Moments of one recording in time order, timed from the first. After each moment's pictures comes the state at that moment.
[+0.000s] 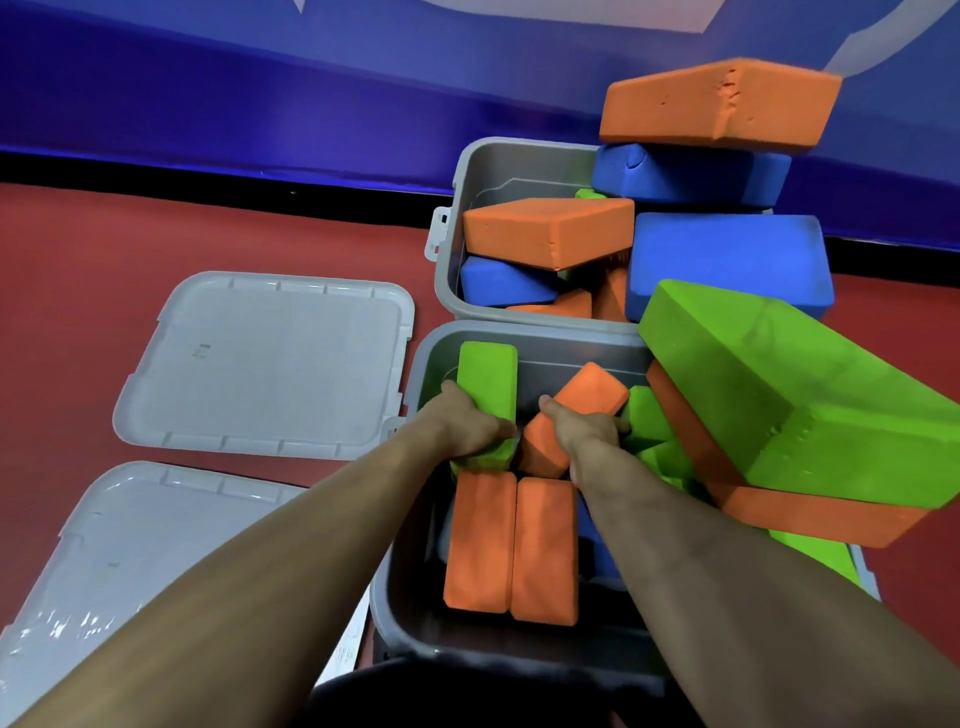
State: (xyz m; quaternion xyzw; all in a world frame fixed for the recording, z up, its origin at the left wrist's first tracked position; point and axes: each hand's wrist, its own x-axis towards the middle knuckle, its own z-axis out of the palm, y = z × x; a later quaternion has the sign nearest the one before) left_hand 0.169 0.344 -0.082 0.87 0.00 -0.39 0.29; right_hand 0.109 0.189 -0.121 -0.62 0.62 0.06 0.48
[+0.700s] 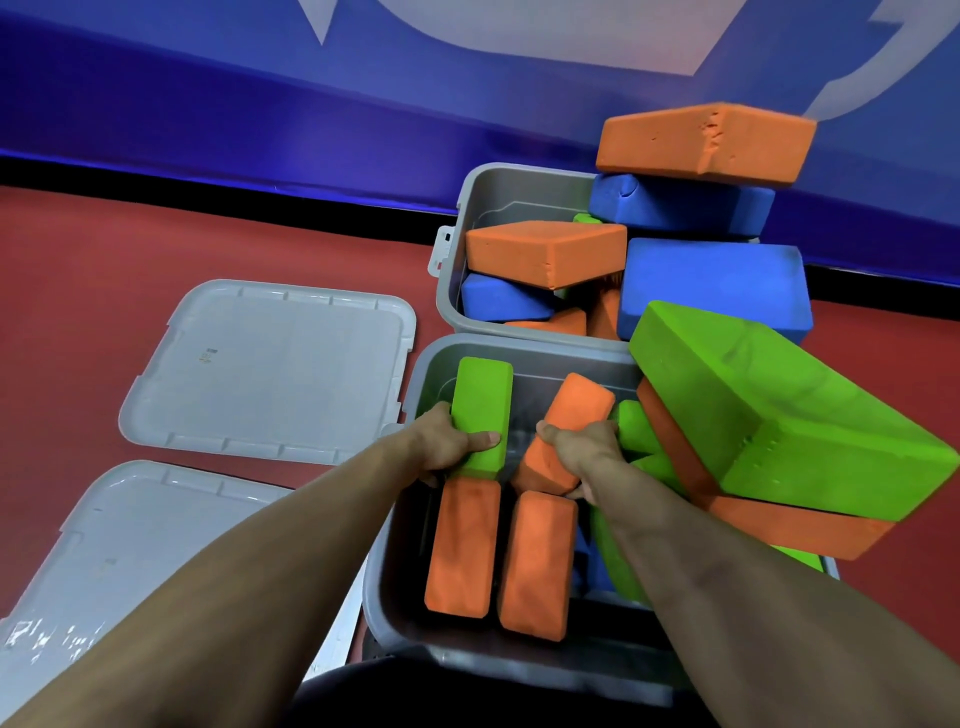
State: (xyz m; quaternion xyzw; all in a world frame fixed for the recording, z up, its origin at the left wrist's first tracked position) left_hand 0.161 0.367 -0.083 0.82 0.00 -0.44 0.38; right_hand 0.099 0.155 -0.176 -0.69 0.52 0.10 0.50
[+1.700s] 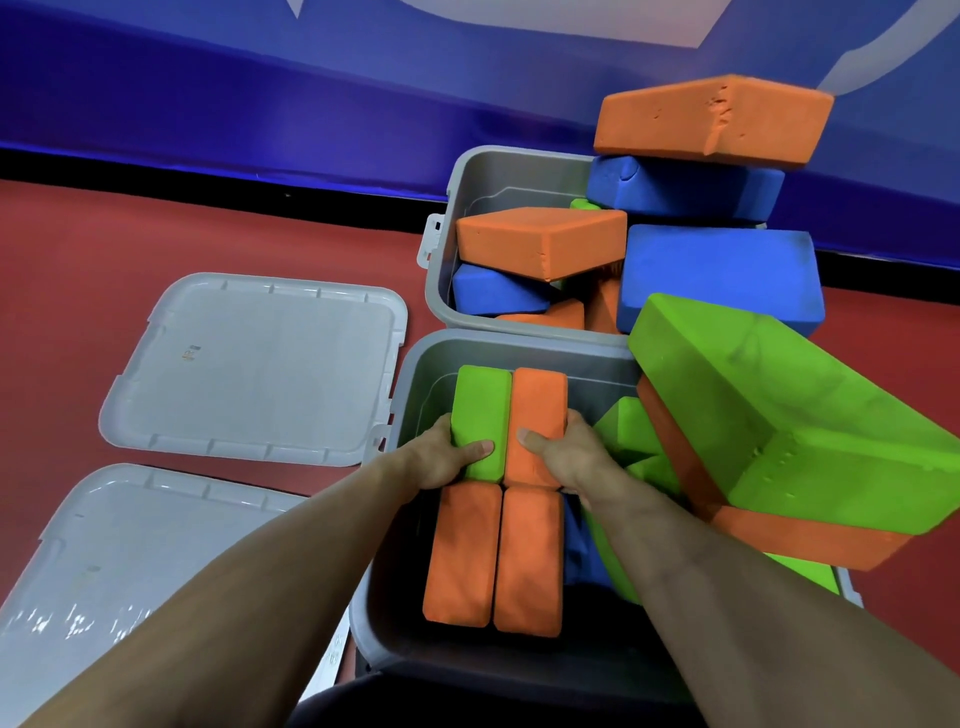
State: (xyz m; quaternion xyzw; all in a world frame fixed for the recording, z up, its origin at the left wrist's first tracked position) left_hand 0.162 0.368 -0.144 0.75 -0.03 -0.46 0.49; right_hand 0.094 0.173 -0.138 -0.73 0.39 0.14 0.55
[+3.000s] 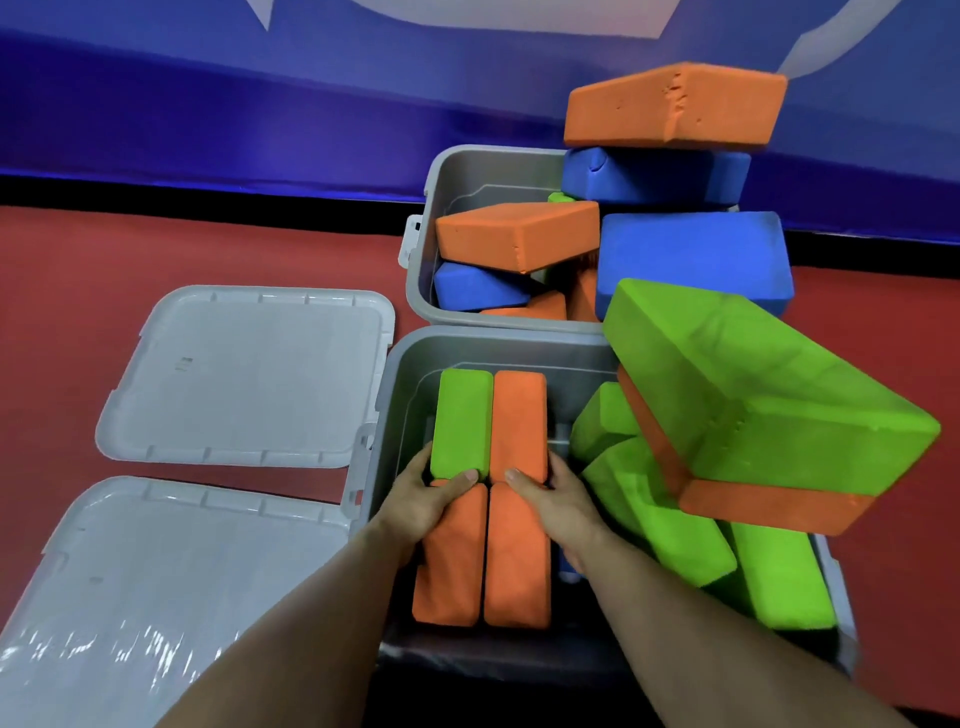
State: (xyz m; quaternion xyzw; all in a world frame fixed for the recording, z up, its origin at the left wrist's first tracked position) left_hand 0.088 0.374 -0.136 0.70 0.09 -0.37 0.61; right_hand 0.017 0.192 -0.157 -0.65 0.35 0.10 0.67
